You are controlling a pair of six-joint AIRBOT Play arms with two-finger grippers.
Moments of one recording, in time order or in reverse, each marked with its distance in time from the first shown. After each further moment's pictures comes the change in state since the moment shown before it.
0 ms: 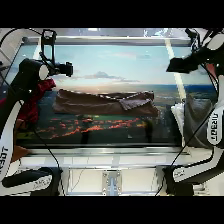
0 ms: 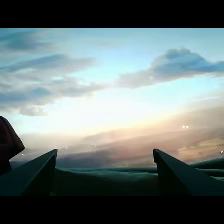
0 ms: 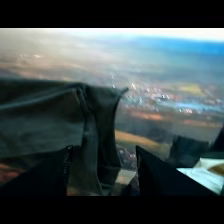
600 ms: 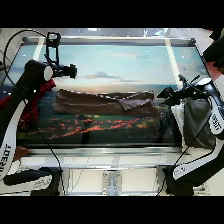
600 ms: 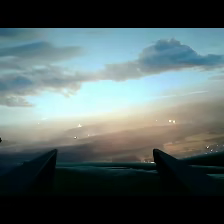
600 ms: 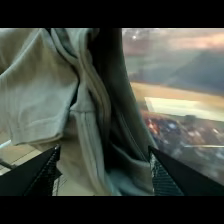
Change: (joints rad) left arm -0.018 -0.039 0.000 -0.032 -0.003 -0.039; right arm -0.156 -0.138 -0.570 0.471 -0.209 -0.165
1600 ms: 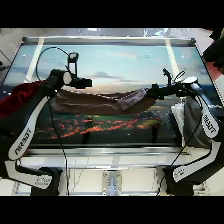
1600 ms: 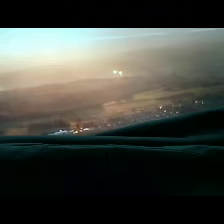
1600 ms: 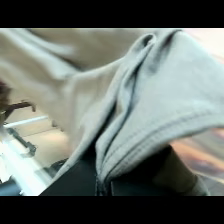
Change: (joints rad) left arm -0.068 -0.225 0.000 -0.259 0.002 0.032; right arm 0.164 0.066 -0.018 0.225 -0.007 -0.168
